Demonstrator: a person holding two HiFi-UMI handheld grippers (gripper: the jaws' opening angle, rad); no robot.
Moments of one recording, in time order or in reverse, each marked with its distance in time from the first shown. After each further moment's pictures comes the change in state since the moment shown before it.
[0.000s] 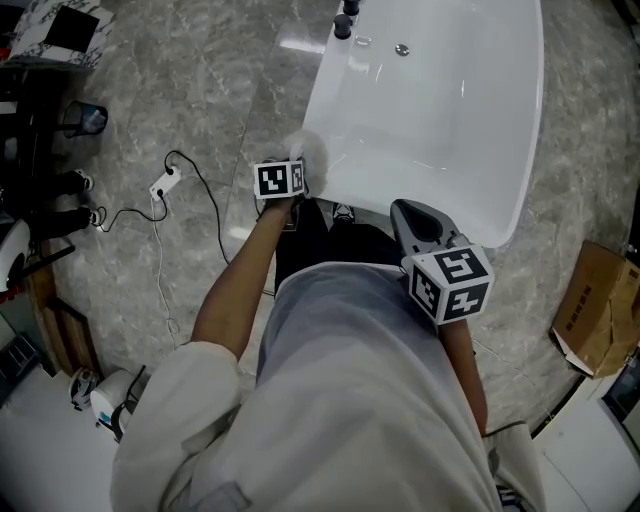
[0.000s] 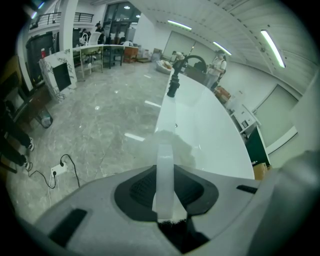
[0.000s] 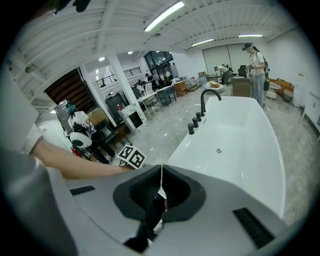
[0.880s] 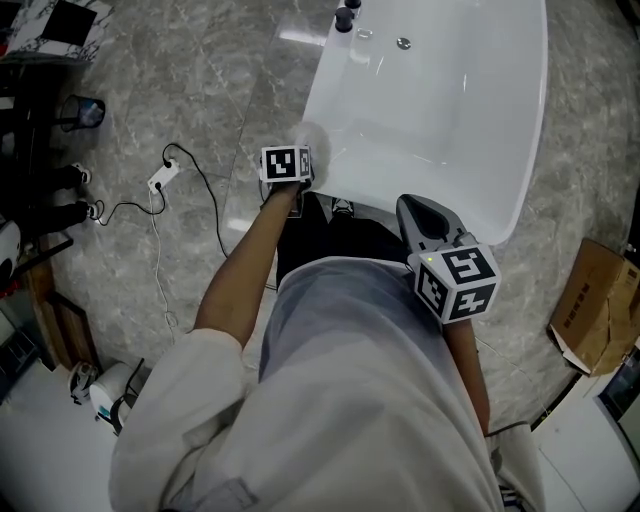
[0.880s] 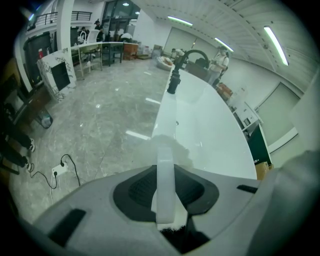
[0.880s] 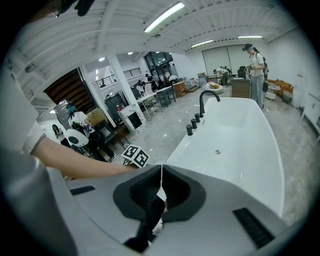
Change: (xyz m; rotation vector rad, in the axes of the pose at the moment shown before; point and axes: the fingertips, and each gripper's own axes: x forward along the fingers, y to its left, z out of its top) left arm 0.022 -0.006 0.011 0.001 0.040 0.018; right arm -0.001 -0.012 0.005 0.000 -0.006 -0.008
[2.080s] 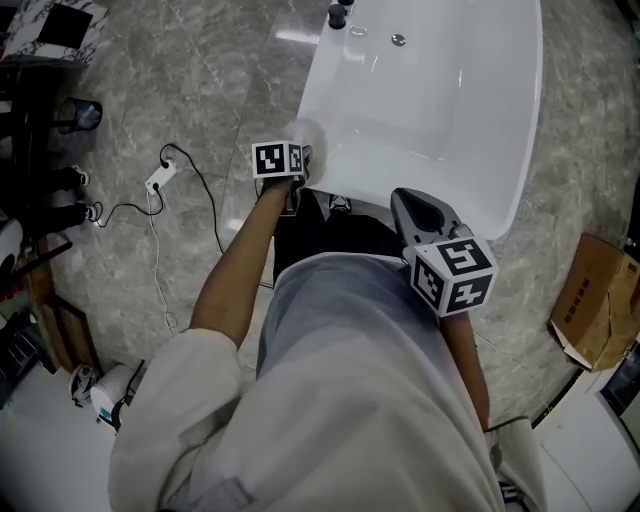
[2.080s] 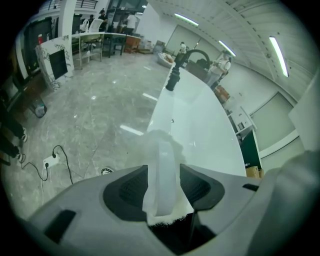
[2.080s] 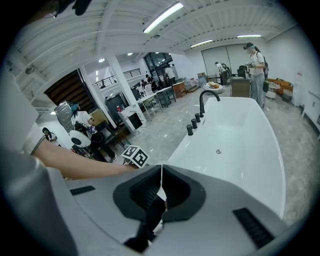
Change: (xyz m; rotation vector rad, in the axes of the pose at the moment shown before) left arm 0.000 -0.011 -0.009 -0.055 0.034 -0.089; right arm -0.002 0.001 -0.002 0.008 -0.006 0.007
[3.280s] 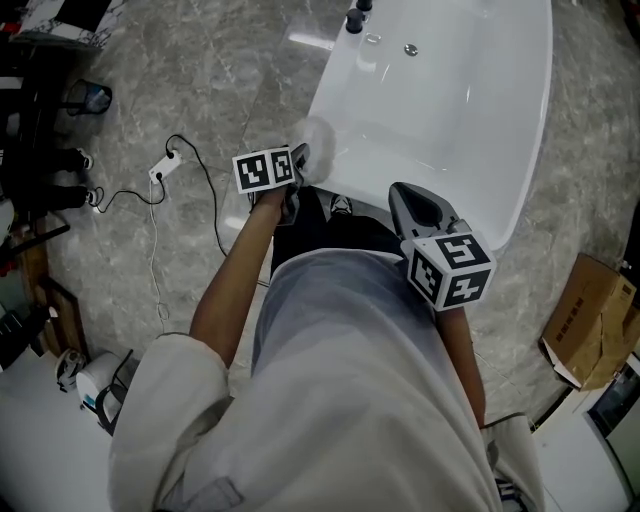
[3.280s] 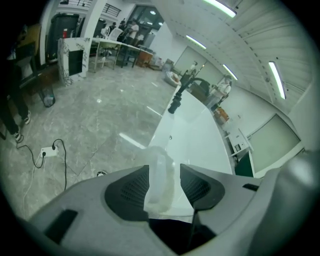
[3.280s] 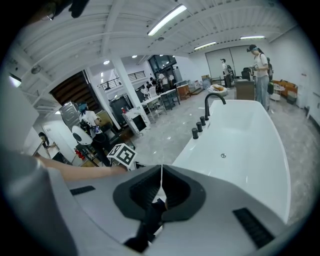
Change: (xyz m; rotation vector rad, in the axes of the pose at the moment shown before) left arm -0.072 -0.005 0.012 -0.127 -0.186 -0.049; right arm 0.005 0.016 0.012 -0.028 -0.030 0.041
